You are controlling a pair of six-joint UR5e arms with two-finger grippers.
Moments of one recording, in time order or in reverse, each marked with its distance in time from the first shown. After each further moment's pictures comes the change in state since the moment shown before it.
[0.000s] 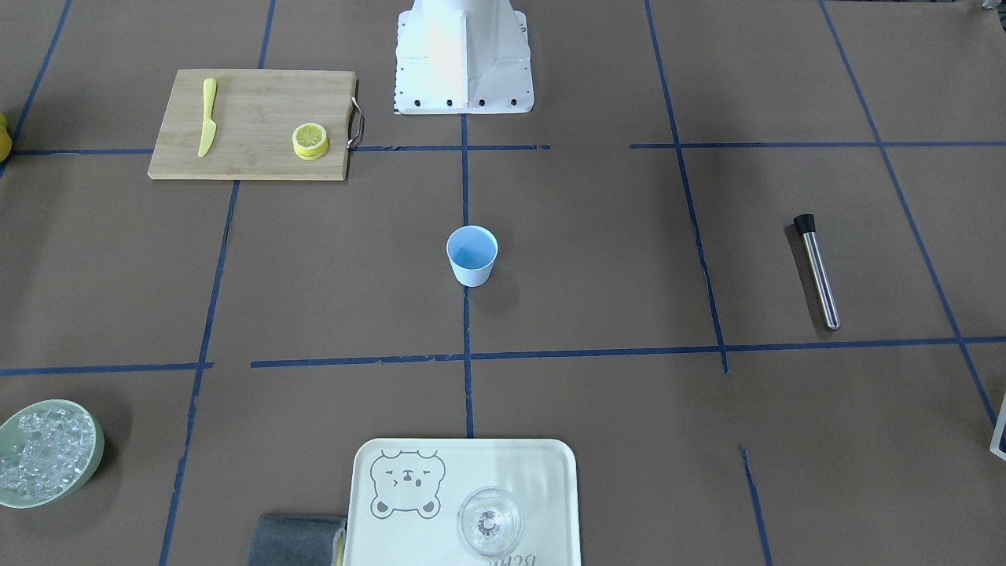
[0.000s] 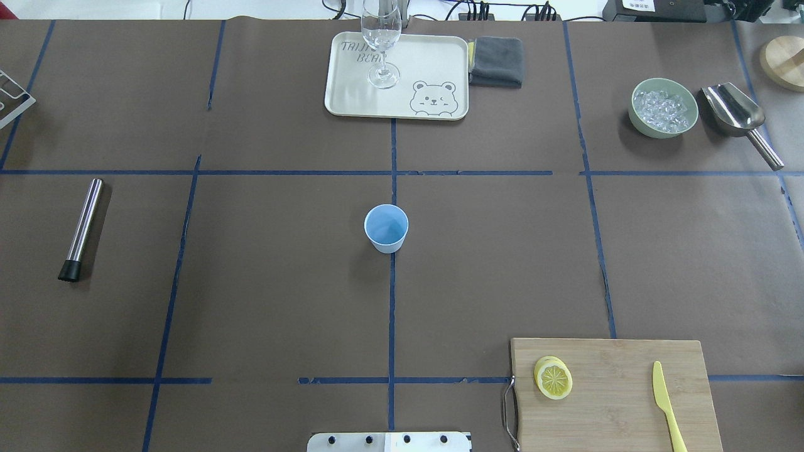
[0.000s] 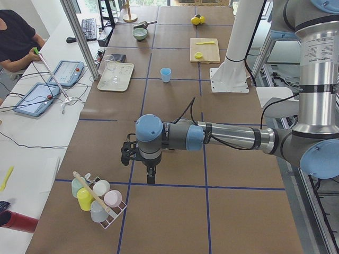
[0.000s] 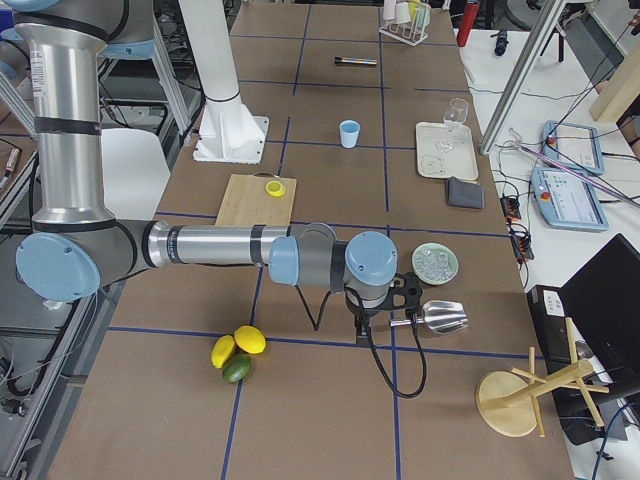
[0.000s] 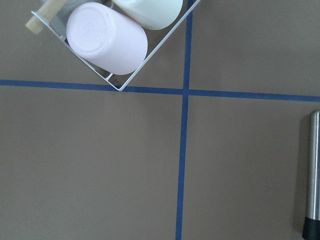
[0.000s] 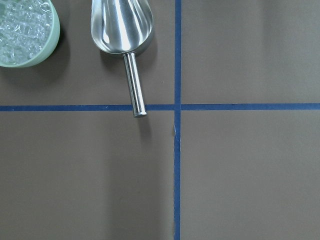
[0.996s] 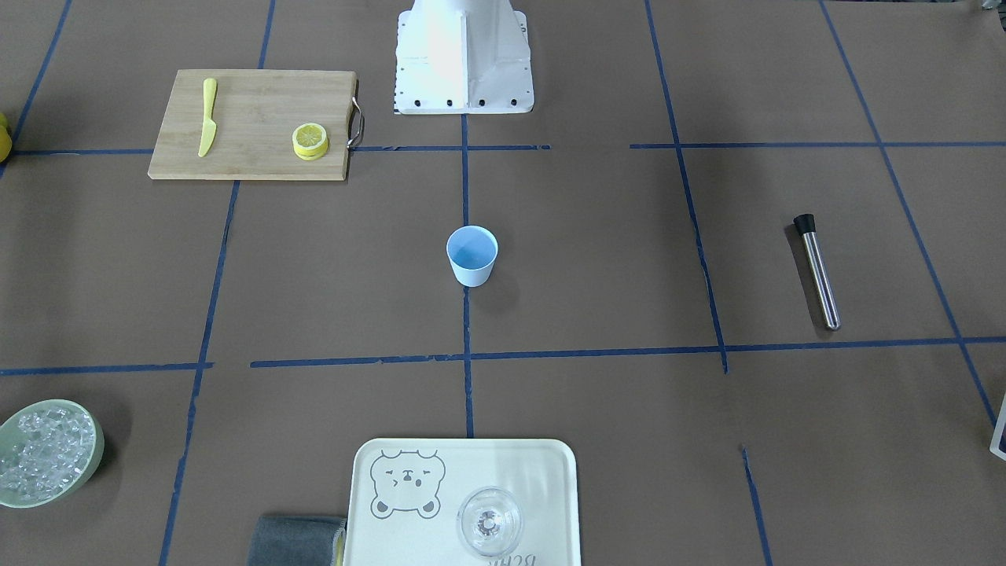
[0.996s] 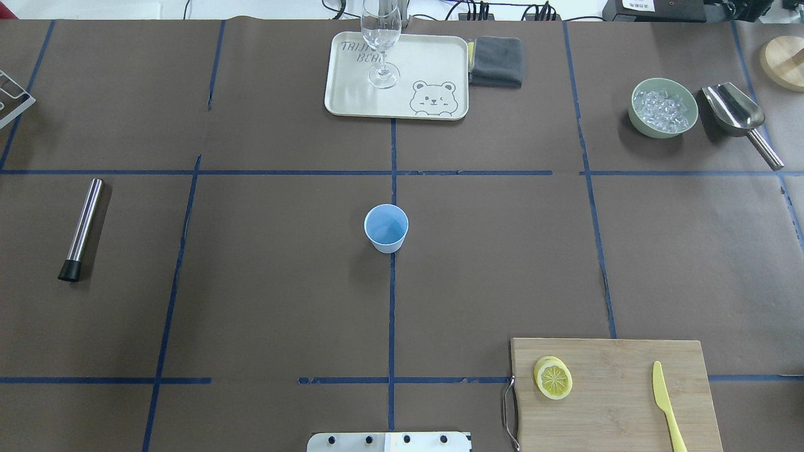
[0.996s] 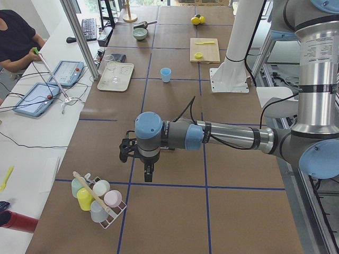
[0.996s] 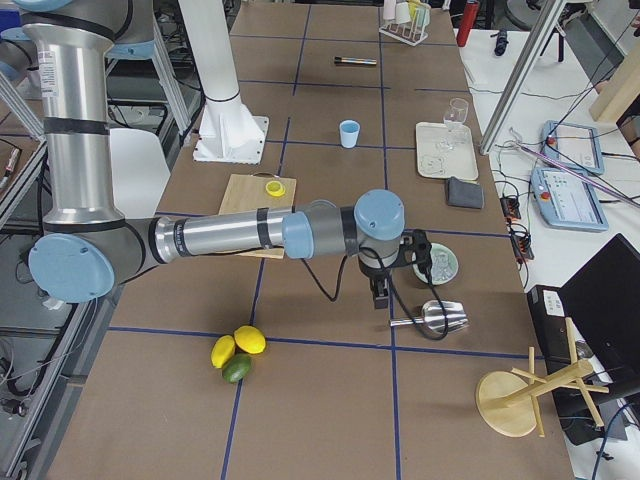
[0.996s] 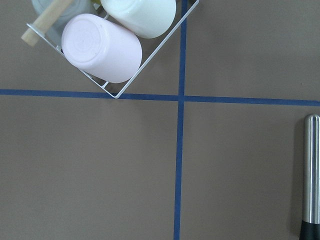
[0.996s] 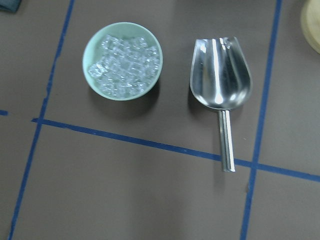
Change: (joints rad) left arm 0.001 -0.008 -0.006 -0.041 -0.001 -0.009; right arm -0.142 0.069 0.140 0.089 -0.003 0.098
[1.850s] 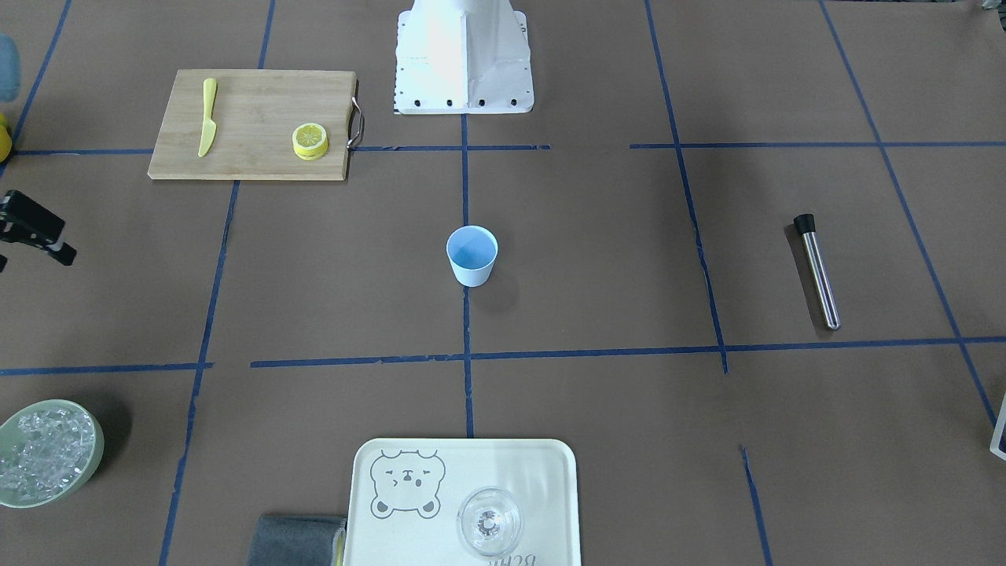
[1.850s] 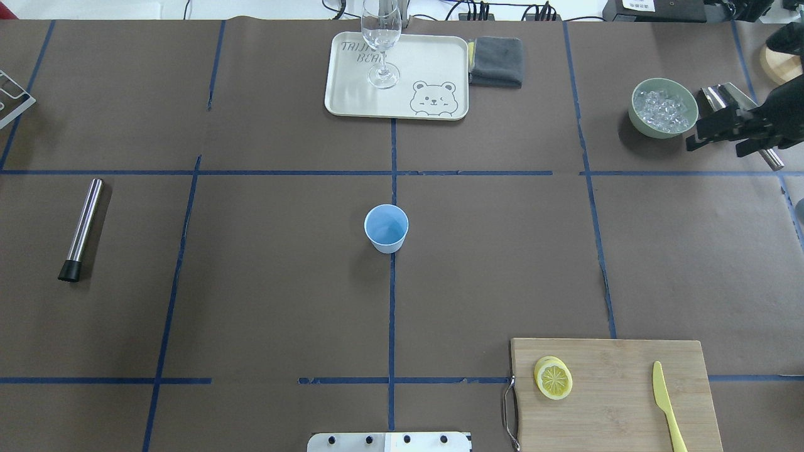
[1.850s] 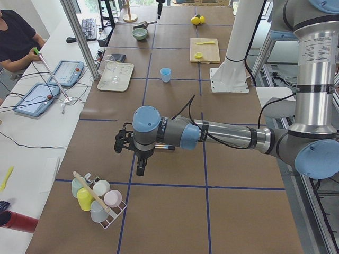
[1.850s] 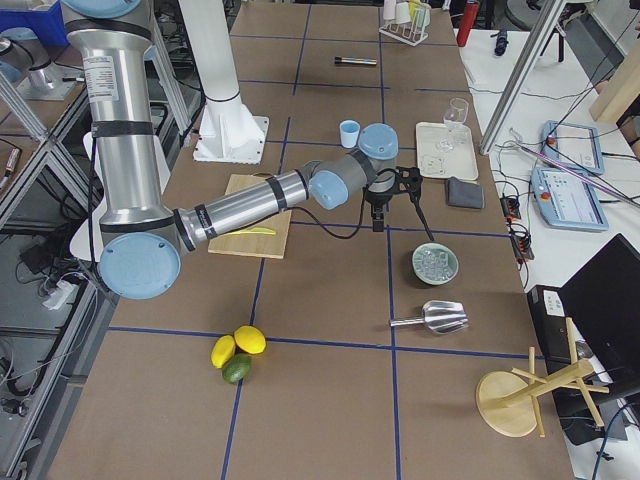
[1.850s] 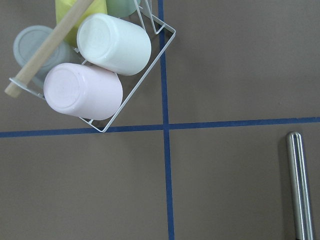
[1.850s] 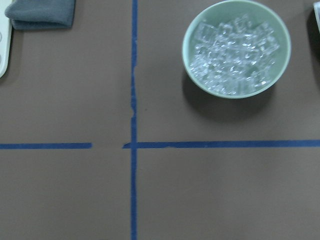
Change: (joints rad) left arm 0.018 -0.022 0.012 -0.111 -0.002 -0.003; right arm -0.373 0.034 0.107 0.265 -0.145 0.783
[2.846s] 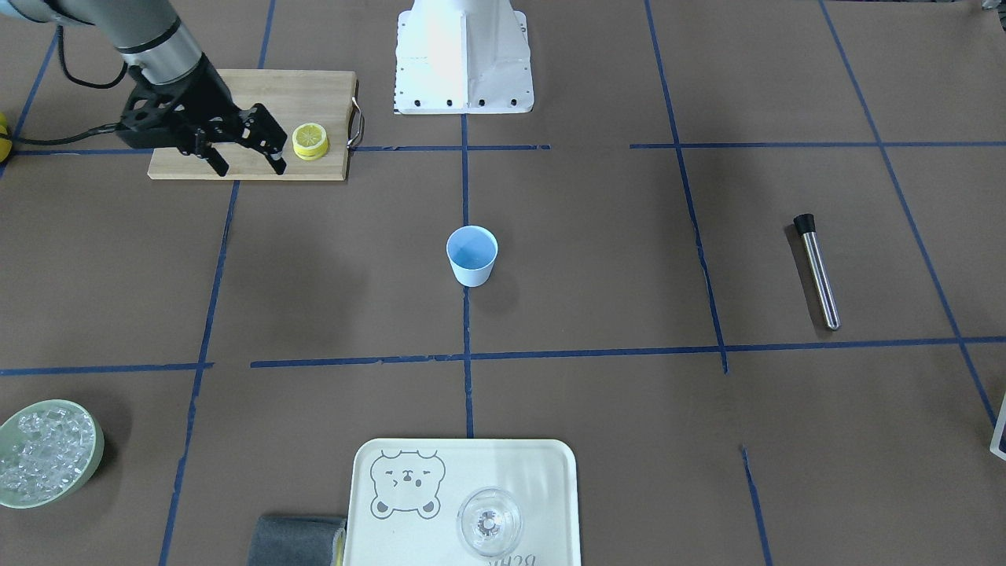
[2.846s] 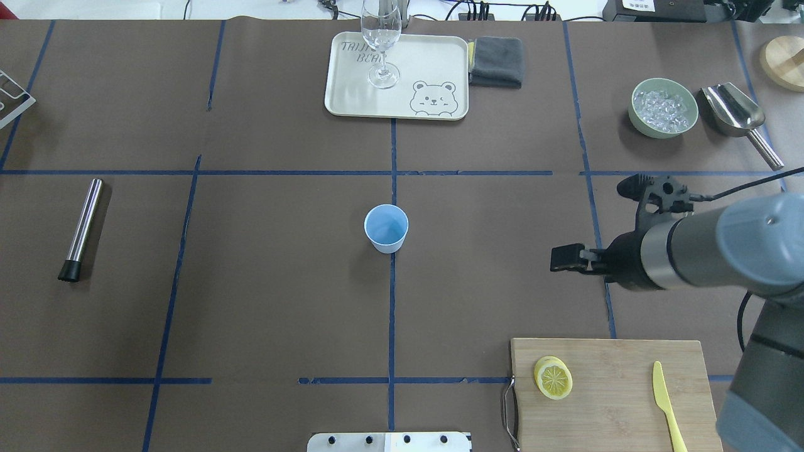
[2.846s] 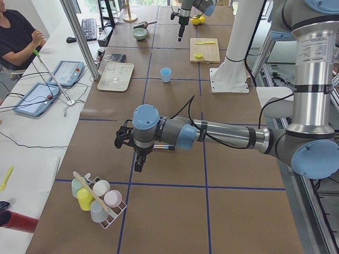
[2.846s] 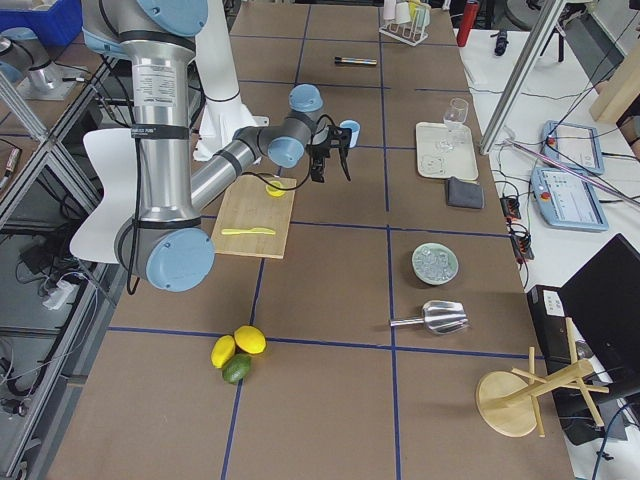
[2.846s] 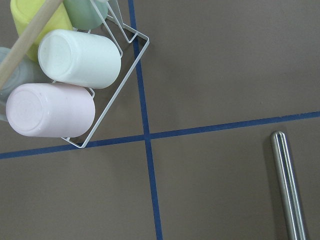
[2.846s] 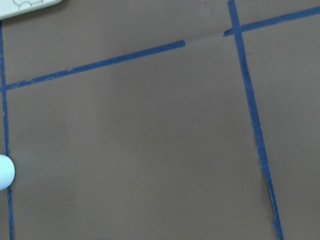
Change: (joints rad) left arm 0.042 -0.001 0.006 -0.056 0.002 0.001; right arm -0.630 -0.078 0.289 0.033 -0.496 0.582
